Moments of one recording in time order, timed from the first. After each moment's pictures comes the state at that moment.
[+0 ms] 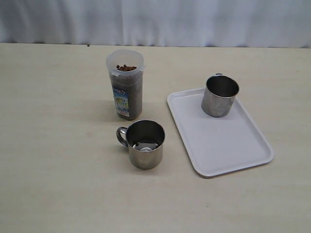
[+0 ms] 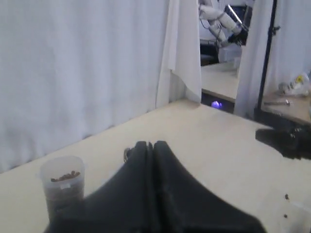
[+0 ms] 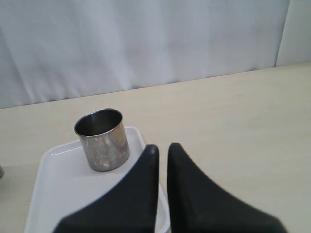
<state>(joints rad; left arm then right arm) -0.99 0.28 -0.59 0.29 0.45 -0.29 -0.02 0.00 0.00 -0.06 0.26 0.17</state>
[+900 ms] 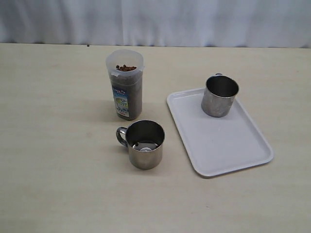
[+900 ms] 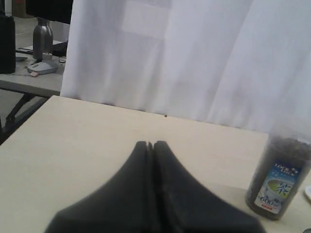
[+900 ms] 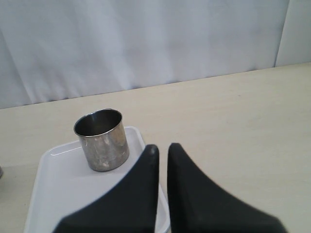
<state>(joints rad) -0.02 0.00 0.00 0.07 0.16 -0.23 -0.02 0.00 0.00 -0.06 0.26 0.17</state>
